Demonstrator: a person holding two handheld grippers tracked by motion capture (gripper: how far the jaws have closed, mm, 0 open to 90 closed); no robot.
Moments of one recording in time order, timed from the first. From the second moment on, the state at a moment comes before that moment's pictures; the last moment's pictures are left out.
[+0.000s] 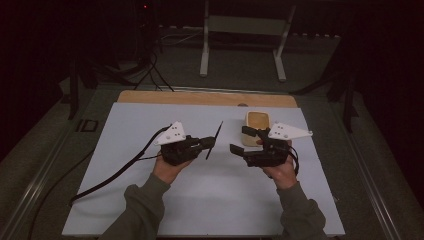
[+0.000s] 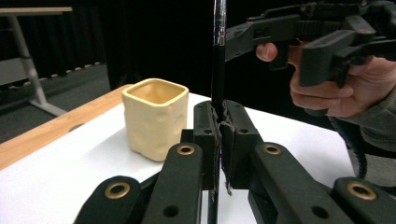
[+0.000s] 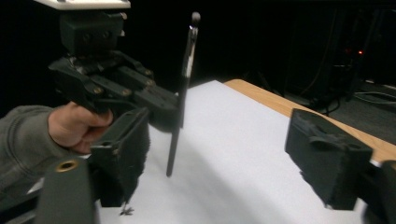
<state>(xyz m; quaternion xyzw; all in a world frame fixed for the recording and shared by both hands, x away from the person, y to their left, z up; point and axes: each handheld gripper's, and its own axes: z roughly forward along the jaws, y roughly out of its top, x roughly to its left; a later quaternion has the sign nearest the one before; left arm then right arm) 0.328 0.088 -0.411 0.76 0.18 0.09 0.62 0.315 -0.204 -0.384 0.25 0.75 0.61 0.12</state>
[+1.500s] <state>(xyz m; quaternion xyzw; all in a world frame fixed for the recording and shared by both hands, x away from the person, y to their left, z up) 0.324 0.076 -0.420 0.77 0.16 0.06 0.62 0.318 -0.194 -0.384 0.18 0.74 0.65 0.04</state>
